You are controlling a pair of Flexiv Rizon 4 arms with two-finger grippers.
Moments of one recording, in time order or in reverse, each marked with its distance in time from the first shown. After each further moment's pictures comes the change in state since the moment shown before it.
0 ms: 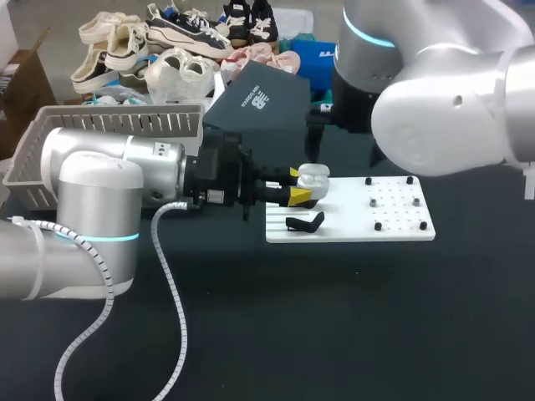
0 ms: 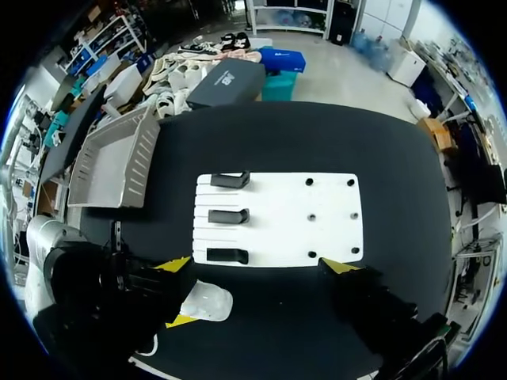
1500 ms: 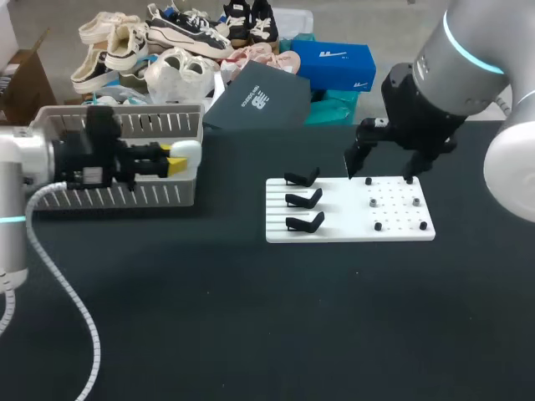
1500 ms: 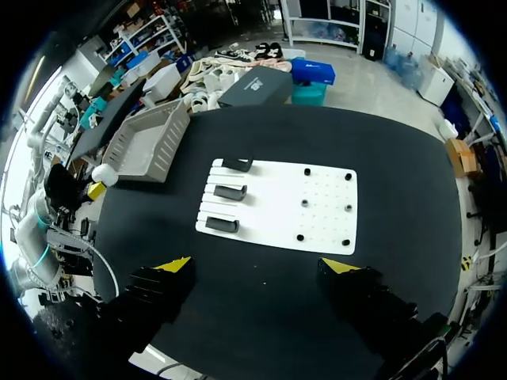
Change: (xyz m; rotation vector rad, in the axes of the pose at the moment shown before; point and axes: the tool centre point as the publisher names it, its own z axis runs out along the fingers) left arm 0.013 0.049 -0.213 -0.464 0.179 -0.247; right arm 0.042 -0.044 -0.028 -0.170 -0.063 -0.125
